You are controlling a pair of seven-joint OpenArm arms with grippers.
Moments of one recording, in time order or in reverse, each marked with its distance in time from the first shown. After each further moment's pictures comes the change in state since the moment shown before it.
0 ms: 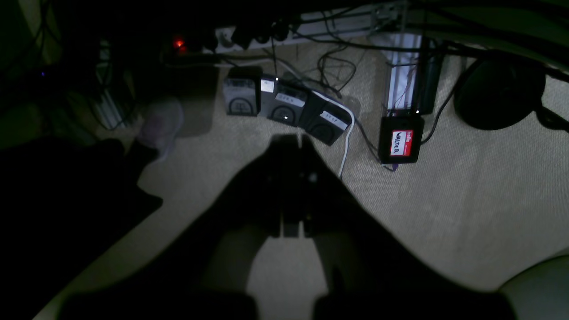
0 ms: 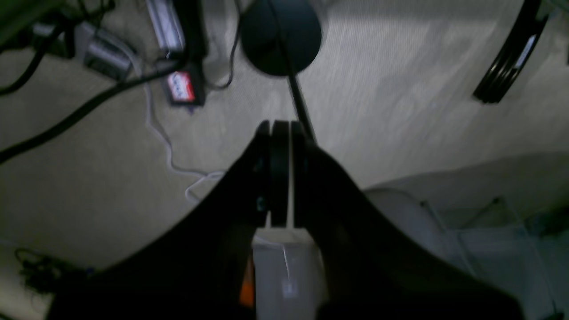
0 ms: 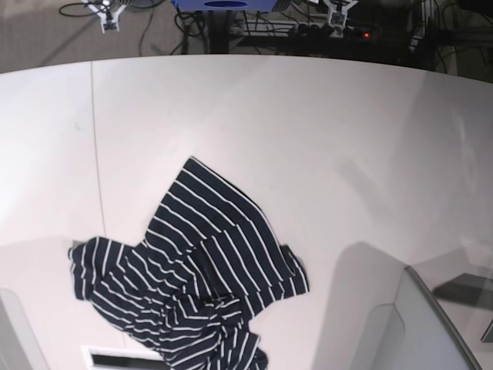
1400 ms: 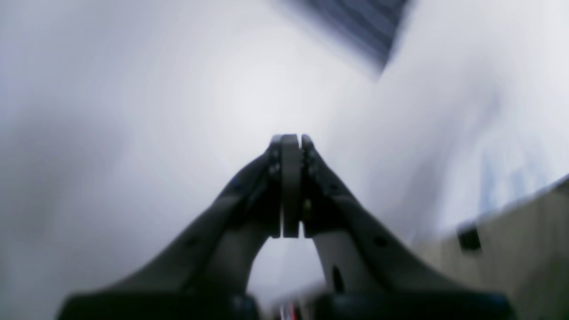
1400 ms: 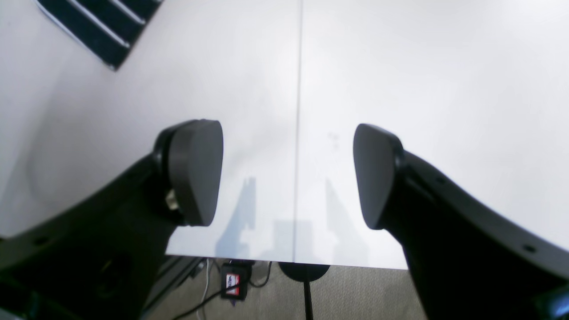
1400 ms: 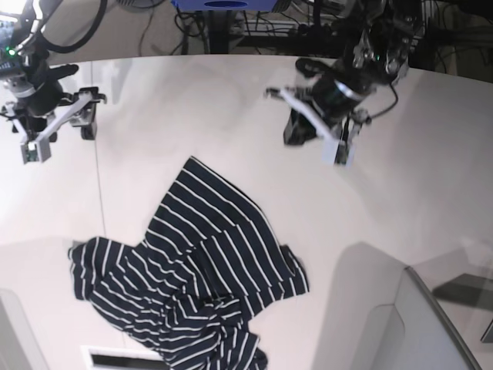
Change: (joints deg) left arm -0.9 -7.3 8.9 77.0 -26.3 0.1 37.2; right arm 1.7 -2.9 22.1 62.0 16.4 23.0 -26.2
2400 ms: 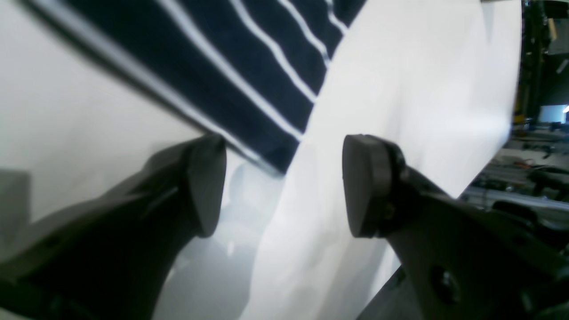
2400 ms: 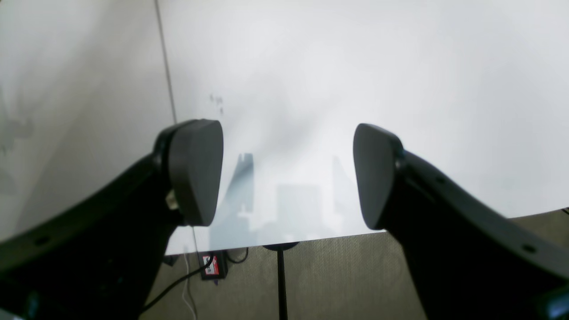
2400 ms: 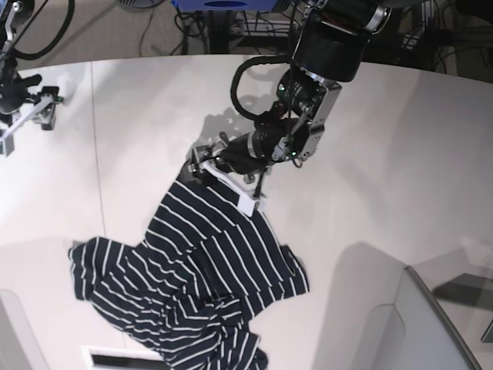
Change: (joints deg) left arm -30.0 18.0 5.3 -53.9 -18.1 -6.7 -3.3; right arm 4.3 6.2 8.5 -12.9 -0.9 0.3 0.2
